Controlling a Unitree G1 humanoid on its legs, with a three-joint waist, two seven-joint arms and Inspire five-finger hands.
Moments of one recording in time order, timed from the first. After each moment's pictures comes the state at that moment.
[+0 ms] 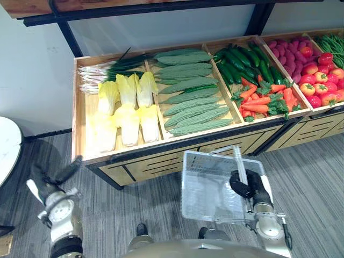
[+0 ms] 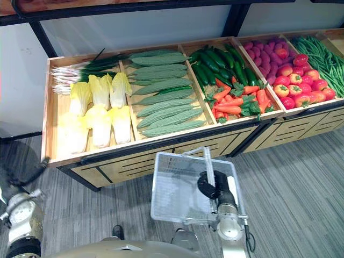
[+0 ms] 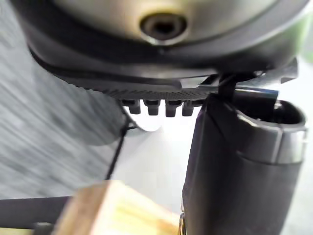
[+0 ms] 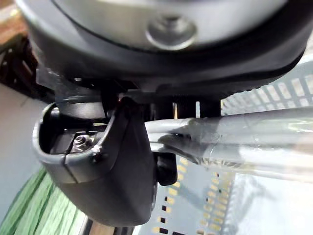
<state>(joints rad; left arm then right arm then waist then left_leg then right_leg) 0.04 0.25 0.53 0.36 -0.24 -0.15 0.39 0.33 -0.10 -0.19 0.13 -0.23 0.02 -0.13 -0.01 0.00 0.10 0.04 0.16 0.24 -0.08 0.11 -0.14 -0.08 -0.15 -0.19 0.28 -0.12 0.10</state>
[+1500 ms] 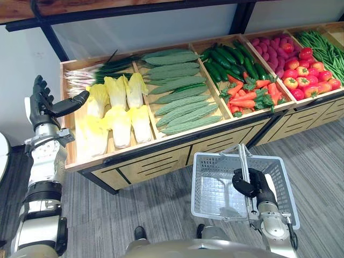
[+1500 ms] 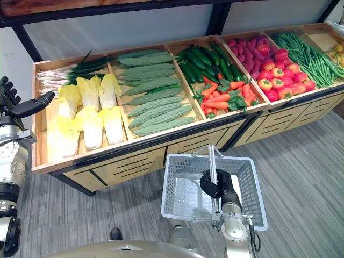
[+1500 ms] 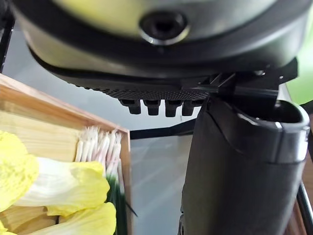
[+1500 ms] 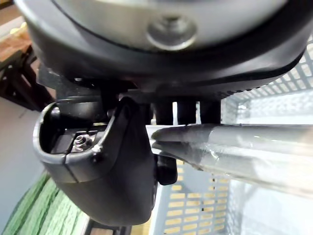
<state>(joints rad) -0.36 0.63 0.20 0.56 -0.43 -0.17 0.20 0.36 -0.11 -0.14 0.06 -0.23 0.04 -0.06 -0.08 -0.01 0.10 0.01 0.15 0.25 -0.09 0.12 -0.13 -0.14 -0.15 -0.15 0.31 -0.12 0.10</state>
